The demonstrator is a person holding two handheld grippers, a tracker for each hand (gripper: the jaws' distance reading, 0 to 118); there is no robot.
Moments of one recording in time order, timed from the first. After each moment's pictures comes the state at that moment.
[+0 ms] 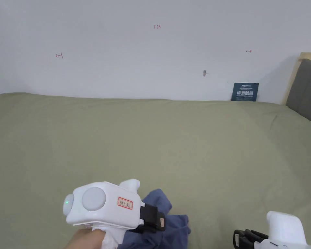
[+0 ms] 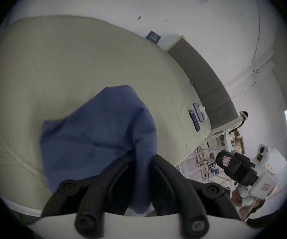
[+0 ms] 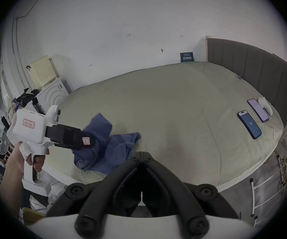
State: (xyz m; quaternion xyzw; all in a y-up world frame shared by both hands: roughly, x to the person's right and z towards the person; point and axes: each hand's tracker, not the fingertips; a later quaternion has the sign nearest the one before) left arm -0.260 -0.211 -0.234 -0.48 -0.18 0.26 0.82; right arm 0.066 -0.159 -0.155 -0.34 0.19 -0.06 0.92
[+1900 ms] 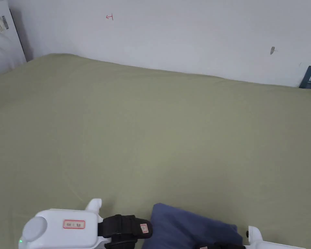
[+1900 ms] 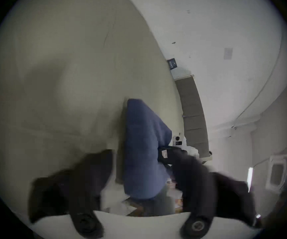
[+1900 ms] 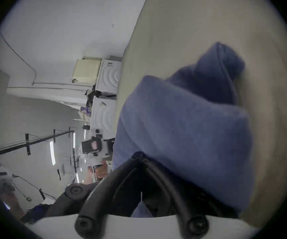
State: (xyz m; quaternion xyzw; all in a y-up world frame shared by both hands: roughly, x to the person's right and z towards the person) left arm -0.398 -0.329 -0.181 -0.42 -0.16 0.53 0.72; right arm 0.008 -0.367 -0.335 -0.57 0.48 -0.34 0.57
